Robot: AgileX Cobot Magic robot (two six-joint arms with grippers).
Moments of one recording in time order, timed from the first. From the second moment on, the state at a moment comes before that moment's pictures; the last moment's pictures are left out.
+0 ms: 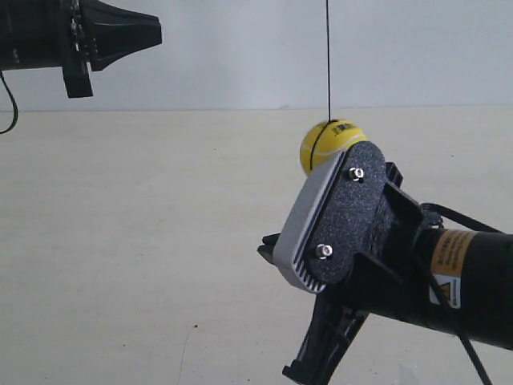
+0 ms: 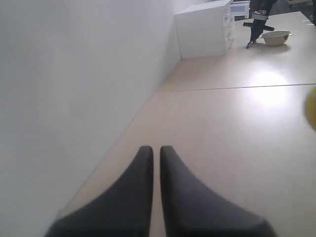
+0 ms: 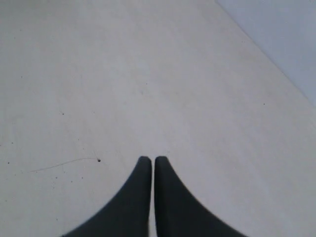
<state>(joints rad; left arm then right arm) 0.03 1.77 -1.18 1.47 -1.21 -0.87 0.94 1.19 -0.48 0.02 -0.15 -0.37</state>
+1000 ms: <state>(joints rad) -0.02 1.83 -1.23 1.65 -1.22 -0.93 0.94 1.19 -0.49 -0.04 -0.32 -0.44</state>
